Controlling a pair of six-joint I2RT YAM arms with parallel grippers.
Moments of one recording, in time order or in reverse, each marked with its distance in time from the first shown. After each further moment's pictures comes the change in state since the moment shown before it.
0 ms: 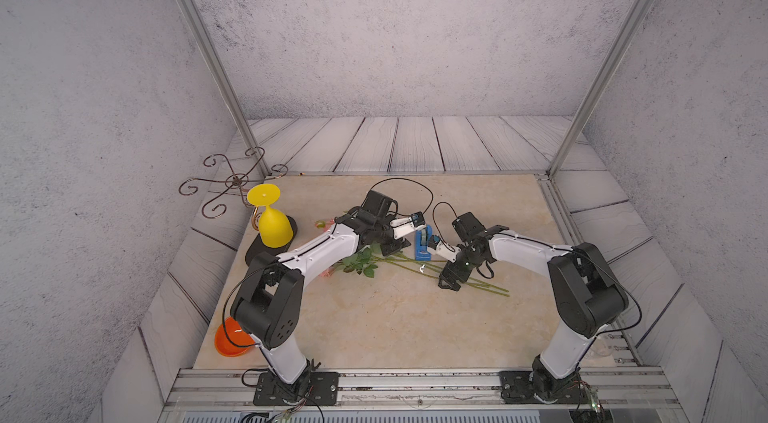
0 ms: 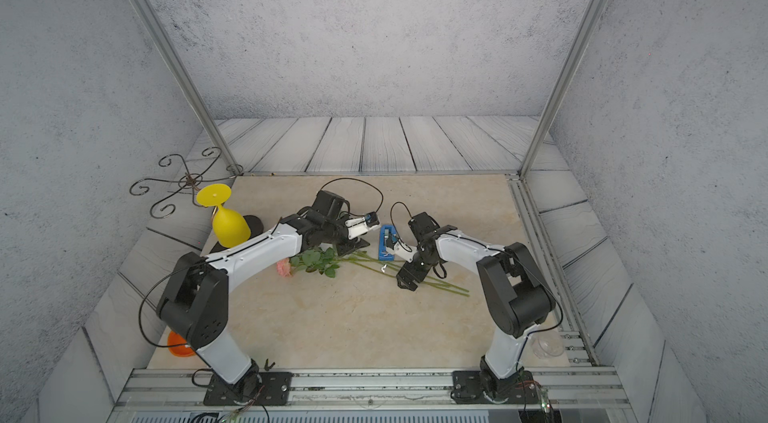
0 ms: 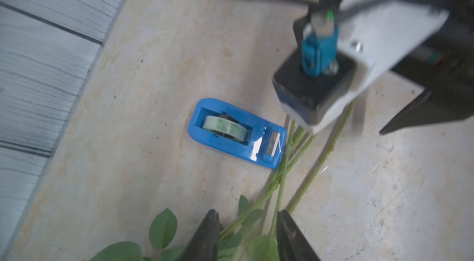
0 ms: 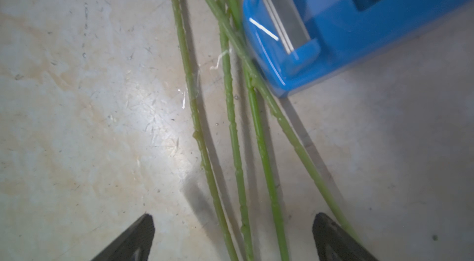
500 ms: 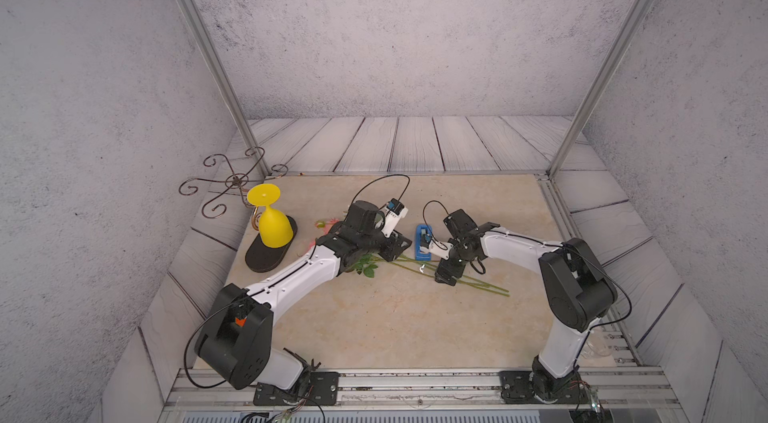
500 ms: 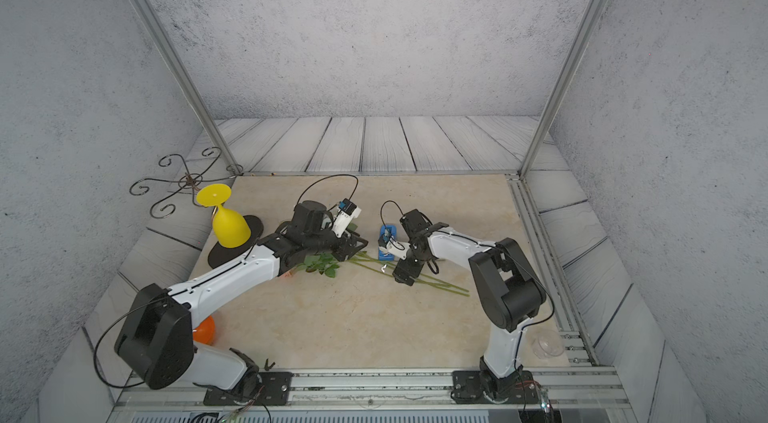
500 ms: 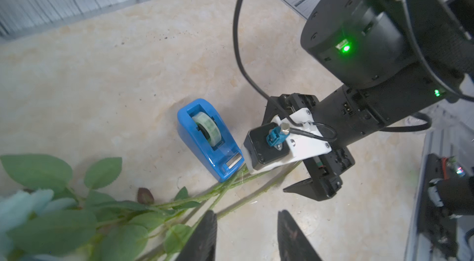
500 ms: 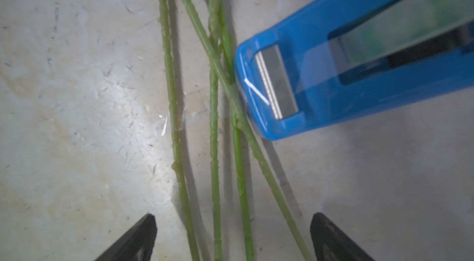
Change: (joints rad) left arm 0.000 -0.229 -0.256 0.225 0.038 -0.738; right arm 0.026 0.049 0.066 0.037 0.077 -0.098
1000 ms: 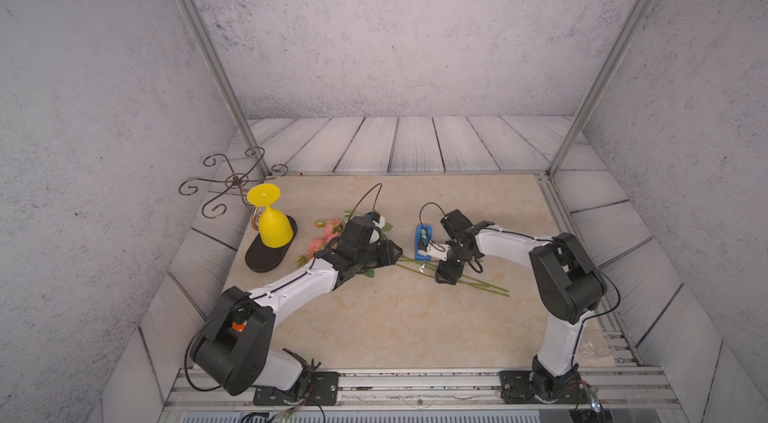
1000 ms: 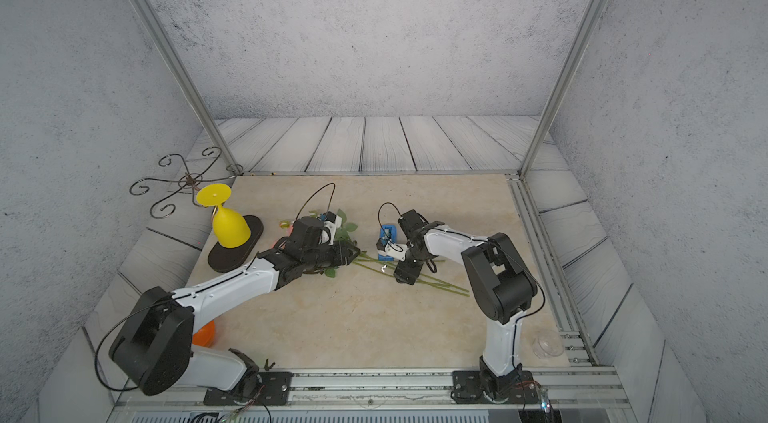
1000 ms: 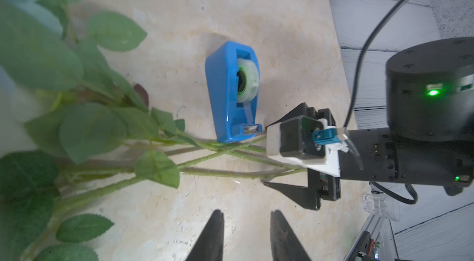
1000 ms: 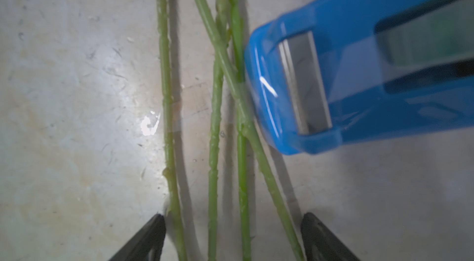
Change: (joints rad) left arm 0.001 -0.019 -0.163 0.071 -0.087 -0.581; right arm 0.000 0.071 0.040 -0.038 -0.002 -0.063
